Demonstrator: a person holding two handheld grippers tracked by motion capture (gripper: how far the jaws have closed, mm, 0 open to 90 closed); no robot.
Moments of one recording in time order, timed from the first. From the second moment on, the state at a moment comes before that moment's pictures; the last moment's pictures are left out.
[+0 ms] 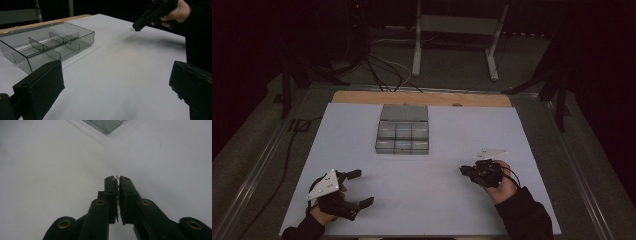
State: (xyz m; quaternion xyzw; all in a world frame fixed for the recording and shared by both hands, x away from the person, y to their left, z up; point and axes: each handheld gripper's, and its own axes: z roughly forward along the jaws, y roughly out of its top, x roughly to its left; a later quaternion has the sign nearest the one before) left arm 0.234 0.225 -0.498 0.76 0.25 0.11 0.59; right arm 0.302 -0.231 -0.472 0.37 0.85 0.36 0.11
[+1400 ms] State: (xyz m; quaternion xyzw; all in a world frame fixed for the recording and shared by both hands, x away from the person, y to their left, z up) left arm 0.234 0.225 -0.498 0.76 0.25 0.11 0.59; right arm 0.341 -0.192 -0.437 0.34 0.85 0.39 0.13
